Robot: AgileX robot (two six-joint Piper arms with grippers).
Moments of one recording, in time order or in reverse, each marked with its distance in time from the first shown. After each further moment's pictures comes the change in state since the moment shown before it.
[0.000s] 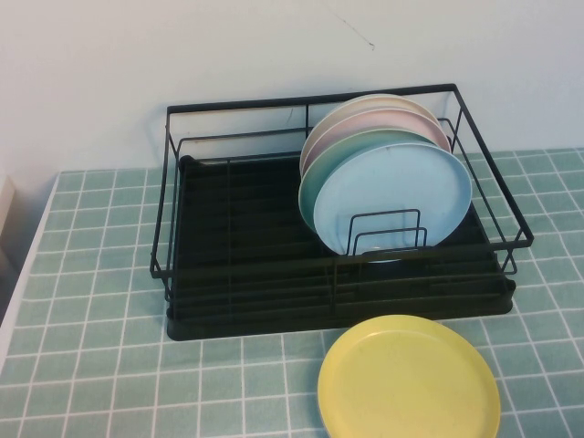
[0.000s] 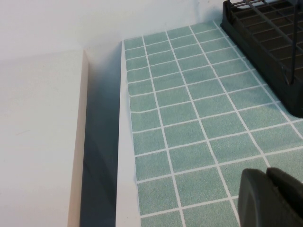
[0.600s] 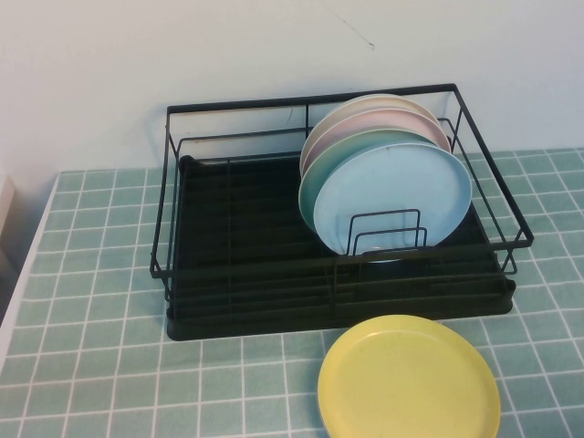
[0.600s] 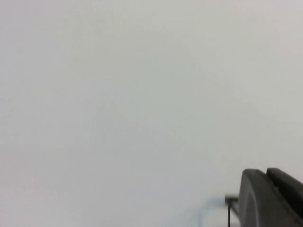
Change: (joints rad) right arm 0.000 0.000 0.000 0.000 0.000 0.000; left arm 0.000 0.000 0.007 -0.179 -0.589 -0.052
